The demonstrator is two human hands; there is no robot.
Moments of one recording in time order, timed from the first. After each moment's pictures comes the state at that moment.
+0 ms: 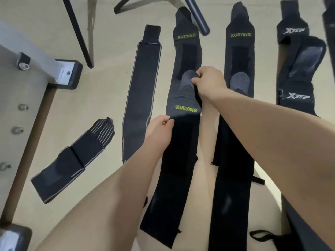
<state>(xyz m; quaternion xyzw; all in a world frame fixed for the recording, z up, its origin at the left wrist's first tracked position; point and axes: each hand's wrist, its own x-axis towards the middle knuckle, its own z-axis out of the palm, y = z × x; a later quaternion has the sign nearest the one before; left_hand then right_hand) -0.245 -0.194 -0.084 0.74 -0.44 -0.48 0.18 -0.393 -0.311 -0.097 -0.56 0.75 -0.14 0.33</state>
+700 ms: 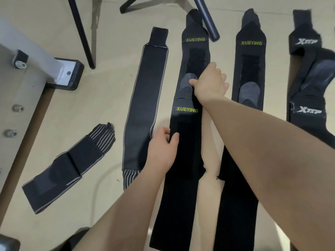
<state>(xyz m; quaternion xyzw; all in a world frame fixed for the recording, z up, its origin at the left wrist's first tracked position) -0.240 -0.184 -0.102 0.75 -0.43 -0.46 0.19 -0.360 -0.333 -0.108 -0.54 0.81 -0.11 0.19</state>
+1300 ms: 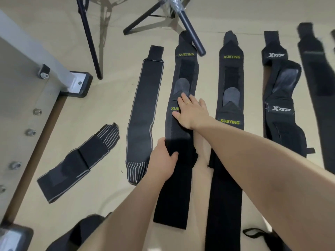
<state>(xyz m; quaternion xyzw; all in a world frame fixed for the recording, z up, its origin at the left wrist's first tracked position) -0.242 -0.137 -0.076 0.72 -0.50 -0.45 0.13 -0.357 -0.261 -0.099 -0.73 0.63 0.13 0.23</state>
